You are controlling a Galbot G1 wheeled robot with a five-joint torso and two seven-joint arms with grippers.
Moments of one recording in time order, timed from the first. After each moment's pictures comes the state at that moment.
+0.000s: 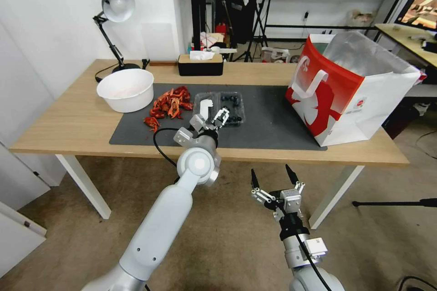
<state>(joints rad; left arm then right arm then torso) 0.79 -1.45 -0.03 -1.66 -1.32 -0.01 -0.59 -1.68 1.49 0.38 2.05 -0.03 0.24 0.00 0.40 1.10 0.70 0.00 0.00</state>
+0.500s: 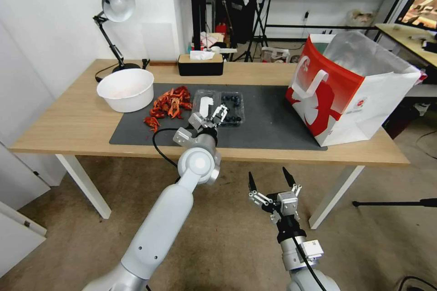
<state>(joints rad) 0.81 -1.46 -0.03 -1.66 -1.31 -0.09 -0.50 -1.68 1.50 0.37 2.03 -0.04 0.25 0.00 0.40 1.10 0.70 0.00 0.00</state>
